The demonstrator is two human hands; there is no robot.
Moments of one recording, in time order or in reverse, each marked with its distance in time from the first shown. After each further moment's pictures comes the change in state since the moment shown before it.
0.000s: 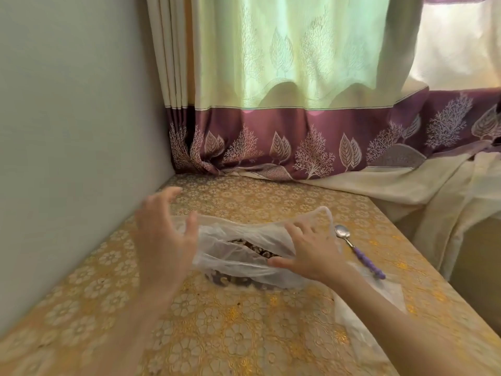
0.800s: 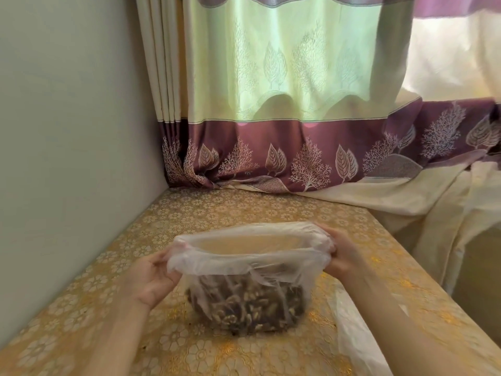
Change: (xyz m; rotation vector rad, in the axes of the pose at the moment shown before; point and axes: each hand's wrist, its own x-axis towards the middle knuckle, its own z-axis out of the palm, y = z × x) left_hand 0.016 -0.069 0.033 -1.682 -0.324 -1.510; right_hand 0.034 0.045 -0.017 2.371 -0.295 0.419
